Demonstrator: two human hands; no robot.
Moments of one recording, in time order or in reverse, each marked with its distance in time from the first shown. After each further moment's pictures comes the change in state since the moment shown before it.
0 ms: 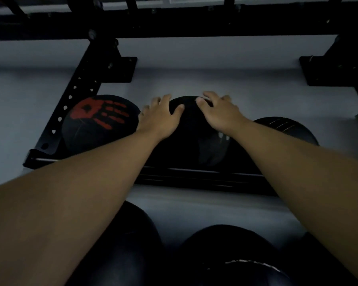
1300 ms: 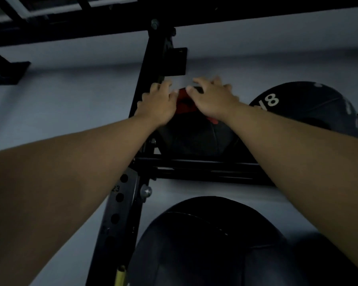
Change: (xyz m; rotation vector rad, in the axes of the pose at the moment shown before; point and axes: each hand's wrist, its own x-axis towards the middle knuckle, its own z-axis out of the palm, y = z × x) left_hand 0.045 -0.241 -0.129 0.017 0.038 0.048; right_hand 0.037 -0.217 0.183 -0.106 -0.031 -0.078
